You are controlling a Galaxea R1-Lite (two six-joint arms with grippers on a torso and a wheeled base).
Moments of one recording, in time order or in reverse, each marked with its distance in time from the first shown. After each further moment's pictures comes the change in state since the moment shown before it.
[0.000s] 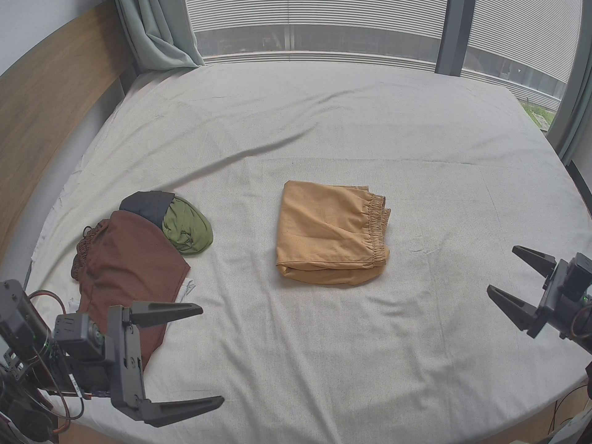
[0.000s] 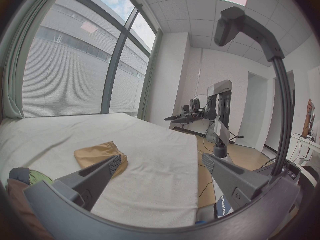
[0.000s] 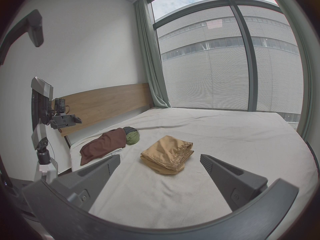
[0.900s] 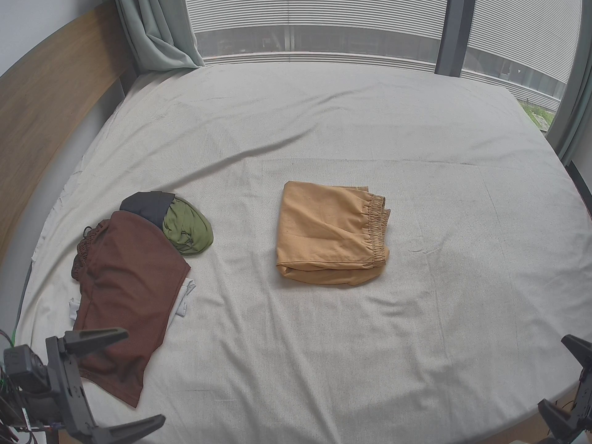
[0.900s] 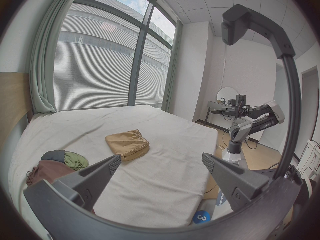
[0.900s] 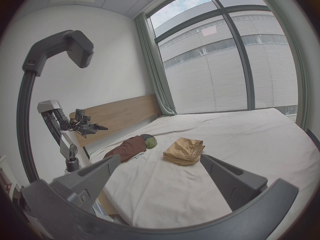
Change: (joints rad) left arm 0.070 -0.590 0.002 0.667 0.227 0.031; right arm -0.005 -1.083 0.019 0.963 0.040 0.143
